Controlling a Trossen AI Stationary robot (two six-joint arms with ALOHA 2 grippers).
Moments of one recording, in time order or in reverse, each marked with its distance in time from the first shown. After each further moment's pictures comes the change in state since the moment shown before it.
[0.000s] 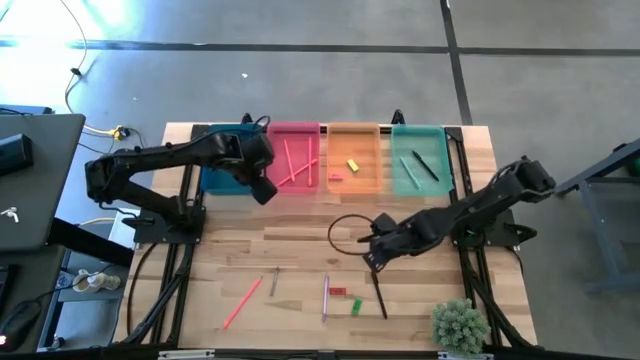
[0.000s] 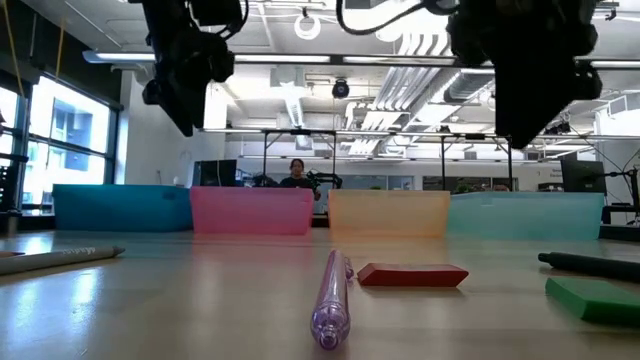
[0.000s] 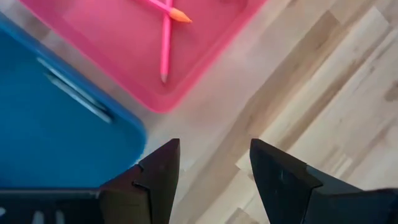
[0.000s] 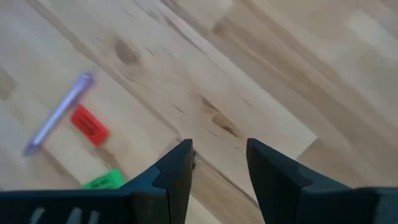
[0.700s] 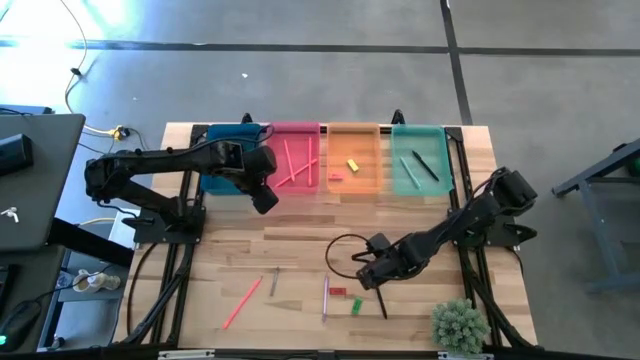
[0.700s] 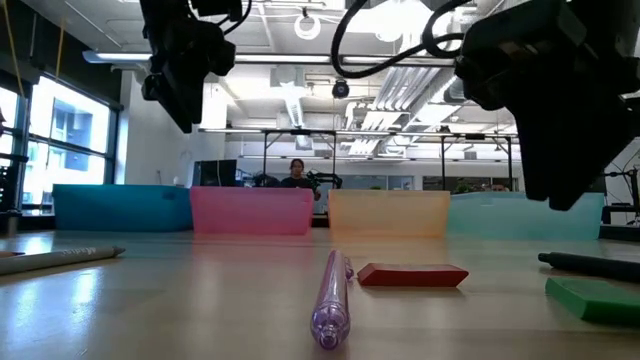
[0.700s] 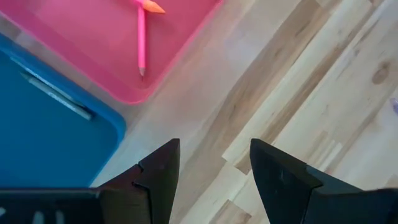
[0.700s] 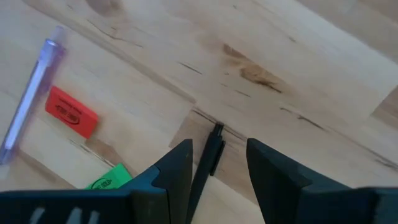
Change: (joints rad) left arm -0.096 0.000 0.000 0.001 -0.018 -0.039; right arm 0.097 0.192 0.000 0.127 -0.051 0.254
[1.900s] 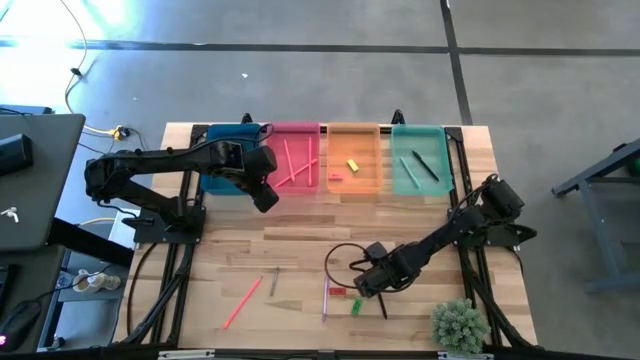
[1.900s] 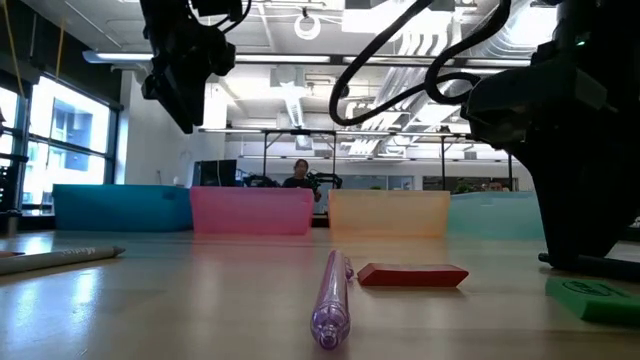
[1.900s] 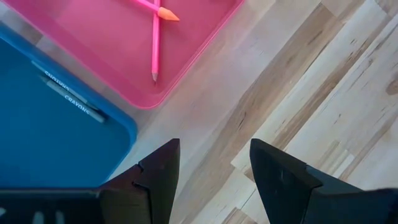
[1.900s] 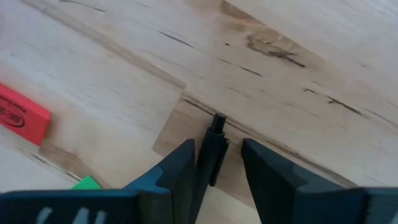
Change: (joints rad) left arm 0.000 0.000 0.000 0.003 -0.048 -0.015; right arm 0.027 0.131 0.001 0.046 -0.025 0.072
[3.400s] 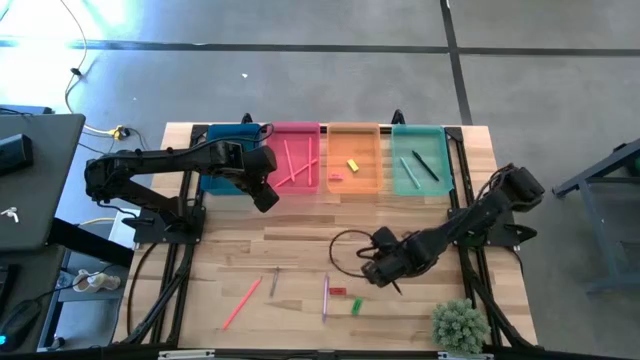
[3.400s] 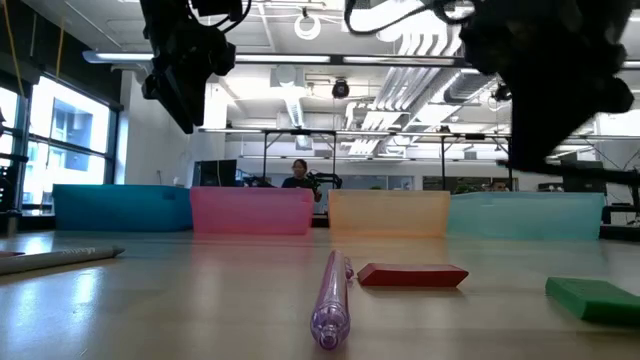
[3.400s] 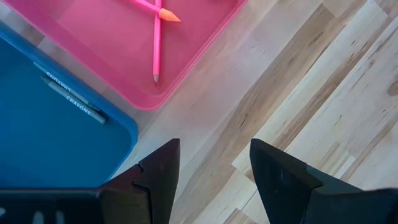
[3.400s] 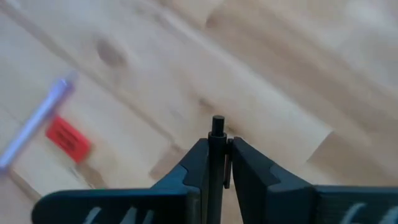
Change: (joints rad) left arm 0.000 0.000 0.000 0.002 -0.005 0.000; right arm -0.017 -0.212 -0.003 -0.142 0.211 -0.162
